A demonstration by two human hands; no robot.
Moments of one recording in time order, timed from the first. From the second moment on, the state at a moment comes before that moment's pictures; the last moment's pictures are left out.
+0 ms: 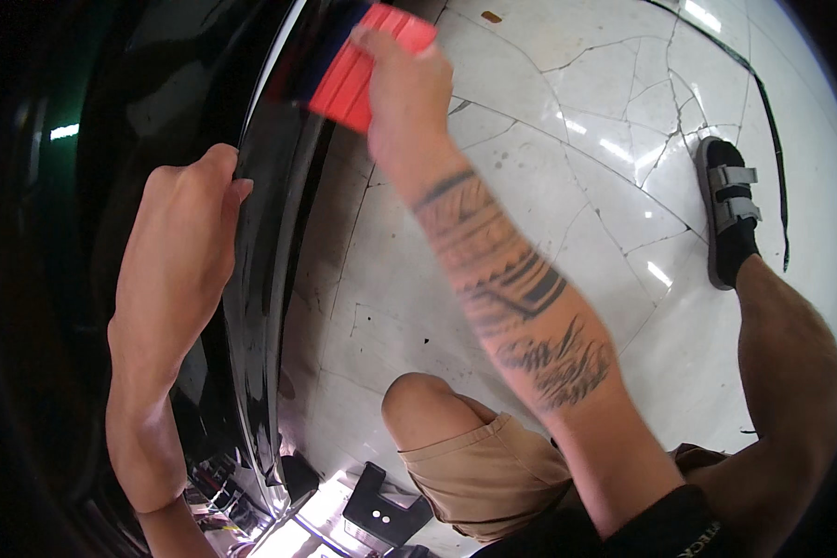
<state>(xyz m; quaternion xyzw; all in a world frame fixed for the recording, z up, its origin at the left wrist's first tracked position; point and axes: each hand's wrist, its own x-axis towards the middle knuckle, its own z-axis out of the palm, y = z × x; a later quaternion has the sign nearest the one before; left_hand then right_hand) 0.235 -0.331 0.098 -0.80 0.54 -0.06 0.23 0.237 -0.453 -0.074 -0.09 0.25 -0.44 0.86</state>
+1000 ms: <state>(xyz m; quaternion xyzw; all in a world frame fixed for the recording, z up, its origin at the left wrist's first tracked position) 0.251 -0.309 0.093 -0.76 0.58 -0.12 0.27 0.196 -0.405 -0.098 -0.45 0.22 -0.38 0.78</state>
